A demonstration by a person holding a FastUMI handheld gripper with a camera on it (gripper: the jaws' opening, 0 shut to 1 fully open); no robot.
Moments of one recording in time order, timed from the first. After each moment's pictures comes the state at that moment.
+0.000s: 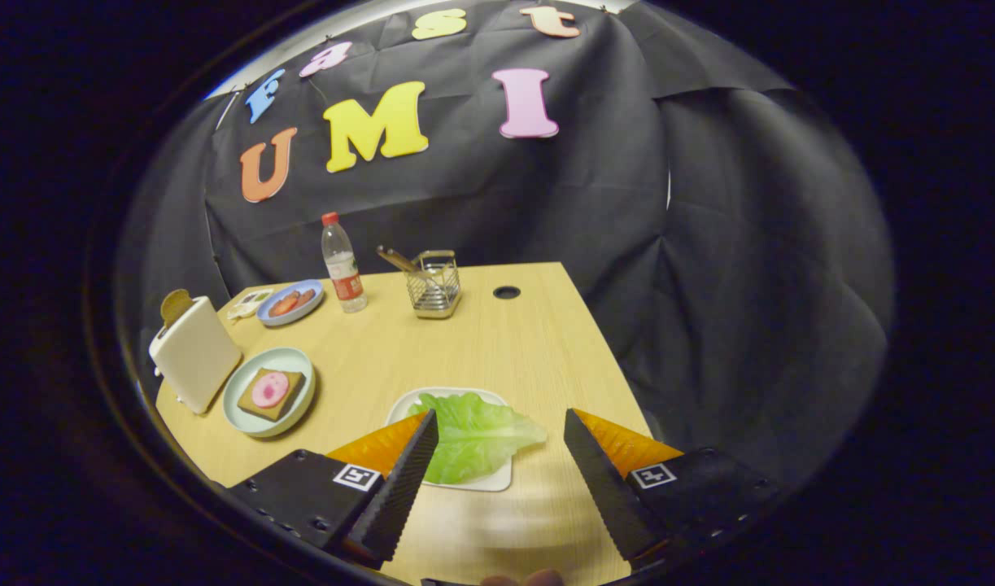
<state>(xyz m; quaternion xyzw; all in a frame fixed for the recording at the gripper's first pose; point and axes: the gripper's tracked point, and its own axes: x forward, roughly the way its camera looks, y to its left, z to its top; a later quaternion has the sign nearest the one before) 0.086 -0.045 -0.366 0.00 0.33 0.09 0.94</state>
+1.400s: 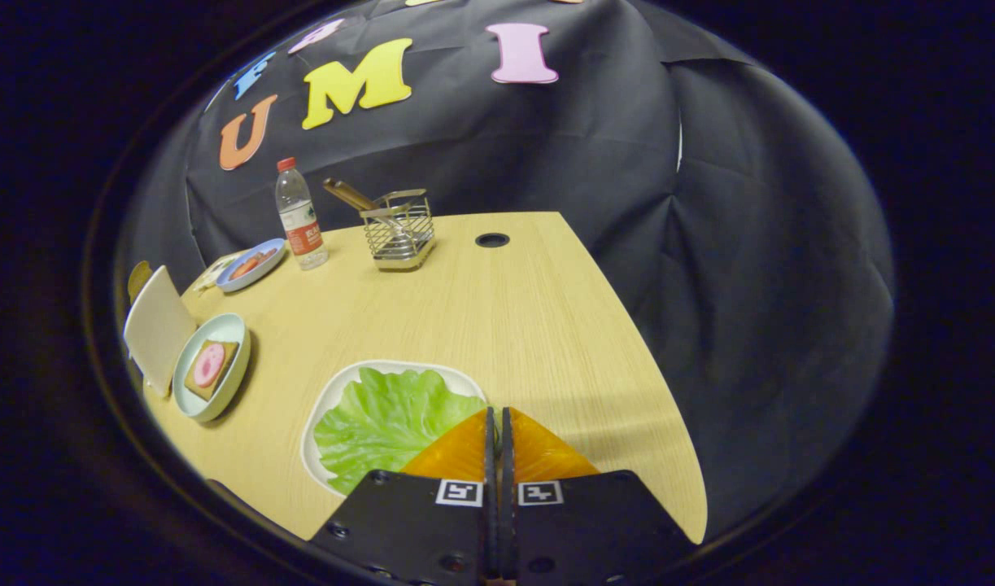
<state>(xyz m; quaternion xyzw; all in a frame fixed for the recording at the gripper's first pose) 0.128 -0.049 -0.433 -0.02 0.38 0.06 0.92</state>
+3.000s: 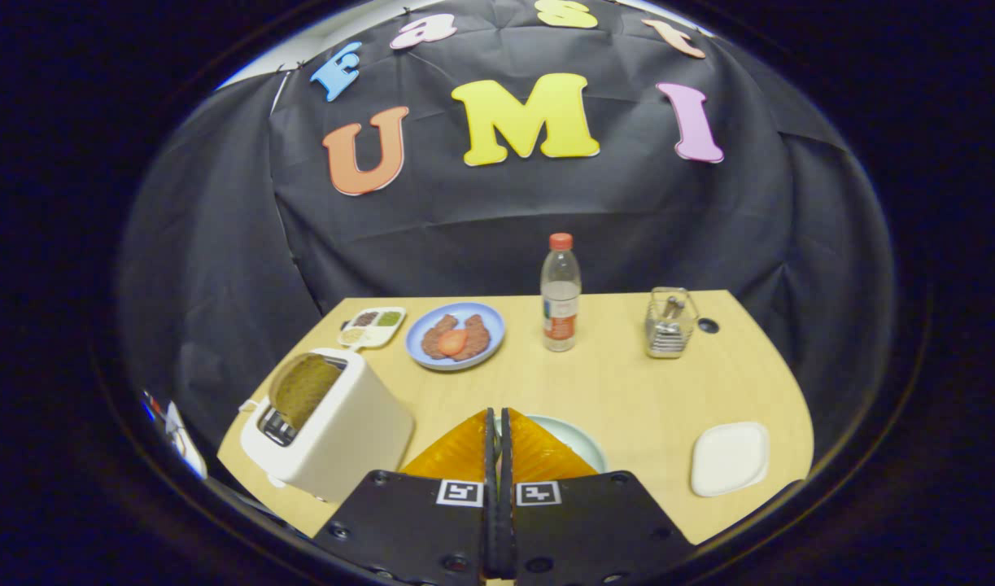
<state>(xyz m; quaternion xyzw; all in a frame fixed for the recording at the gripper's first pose) 0.046 0.356 -0.280 0.02 0.34 0.20 0.92</state>
